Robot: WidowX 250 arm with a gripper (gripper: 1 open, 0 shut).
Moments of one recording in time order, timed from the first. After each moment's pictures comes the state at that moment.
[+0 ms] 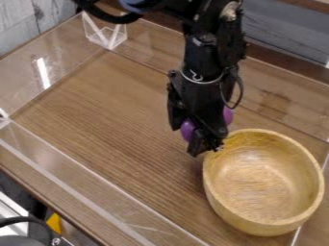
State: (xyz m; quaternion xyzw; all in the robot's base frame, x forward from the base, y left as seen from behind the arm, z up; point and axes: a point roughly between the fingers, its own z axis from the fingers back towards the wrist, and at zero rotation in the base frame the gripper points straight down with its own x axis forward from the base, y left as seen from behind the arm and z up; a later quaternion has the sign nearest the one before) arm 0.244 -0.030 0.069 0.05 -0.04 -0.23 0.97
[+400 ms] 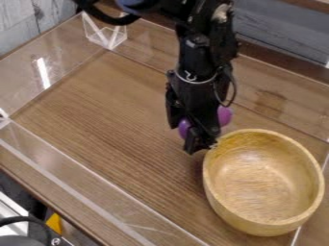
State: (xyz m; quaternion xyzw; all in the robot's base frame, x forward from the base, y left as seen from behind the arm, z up) arm 0.251 -0.018 0.061 0.04 -0.05 -0.25 0.97
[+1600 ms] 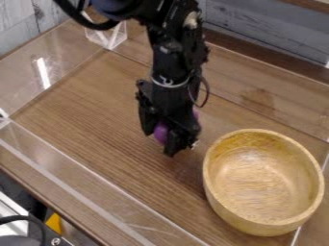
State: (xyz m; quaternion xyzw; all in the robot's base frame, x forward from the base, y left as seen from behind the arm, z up) arm 0.240 0.001 0.054 0.04 -0.02 -0.13 0.99
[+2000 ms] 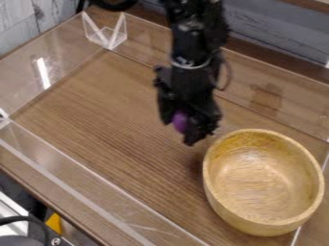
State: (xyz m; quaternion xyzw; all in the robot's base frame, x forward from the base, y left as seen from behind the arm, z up) arm 0.249 -0.032 0.072 0.02 -0.02 -0.18 0.98
